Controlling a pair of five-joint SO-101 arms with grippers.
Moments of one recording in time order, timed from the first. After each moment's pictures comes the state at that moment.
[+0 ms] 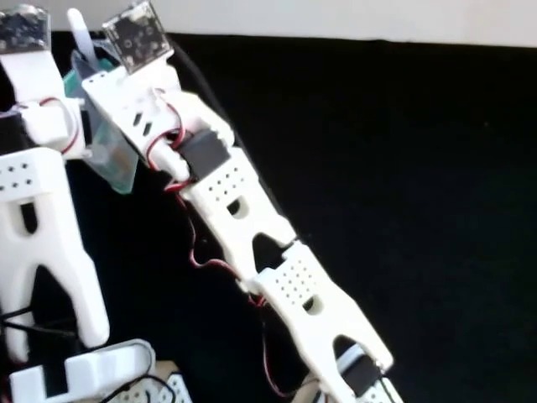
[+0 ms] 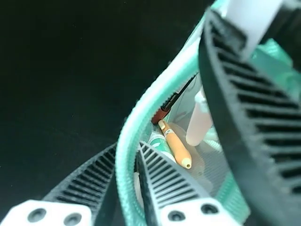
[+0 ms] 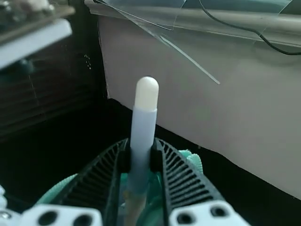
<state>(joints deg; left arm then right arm) -25.1 -1.5 -7.5 80.5 -1.7 -45.2 61.0 -97.1 51.9 -1.7</state>
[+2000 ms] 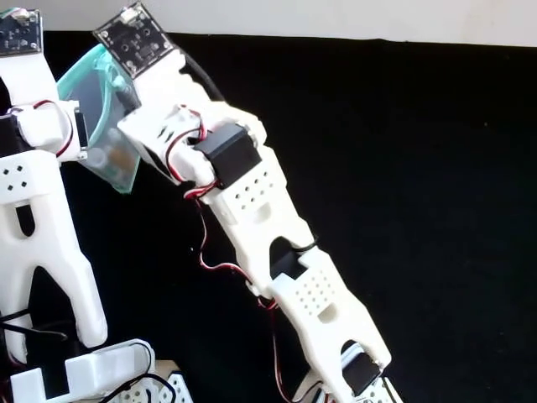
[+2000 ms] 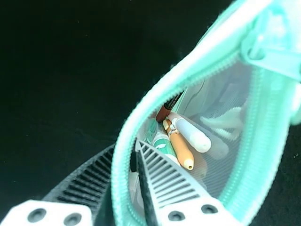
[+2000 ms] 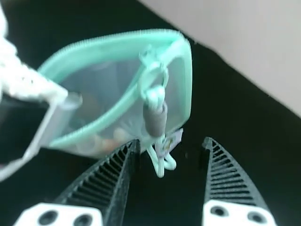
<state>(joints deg) -26.1 -1.5 -7.3 80.5 -1.9 -45.5 44.5 -96.1 92.1 4.4</state>
